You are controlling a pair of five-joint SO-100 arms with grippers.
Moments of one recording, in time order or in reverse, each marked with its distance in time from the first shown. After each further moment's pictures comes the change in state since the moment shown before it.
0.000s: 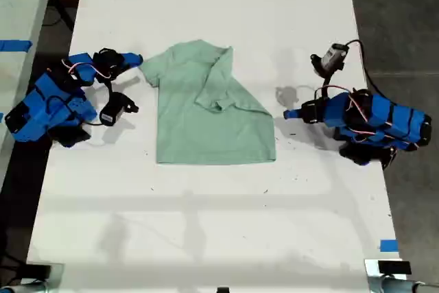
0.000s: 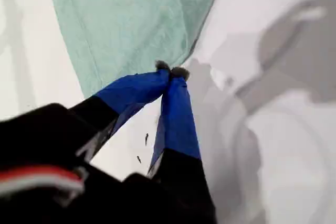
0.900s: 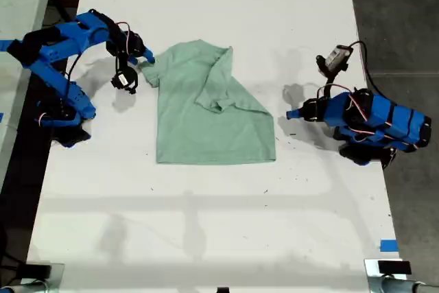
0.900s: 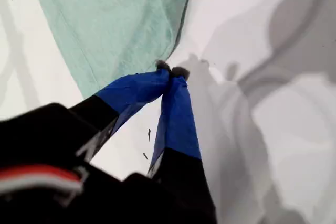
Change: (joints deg) arm 0 -15.3 -101.9 -61.9 7.4 33.9; arm 1 1.8 0.4 0.0 3.6 8.4
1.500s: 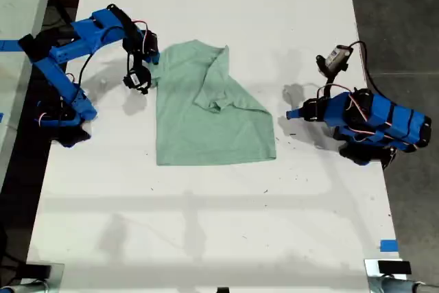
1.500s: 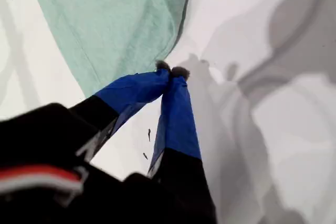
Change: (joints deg) arm 0 12.3 -5.3 -17.8 9.8 -4.9; arm 1 0.0 0.0 0.0 0.0 0.0
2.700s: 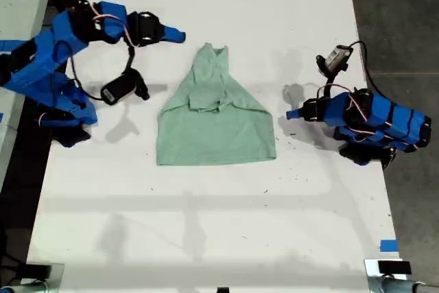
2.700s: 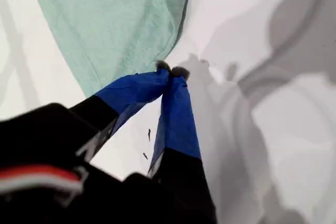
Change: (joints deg) arm 0 22.6 34.4 -3.7 -10.3 -11.1; arm 1 0.0 0.0 0.0 0.0 0.0
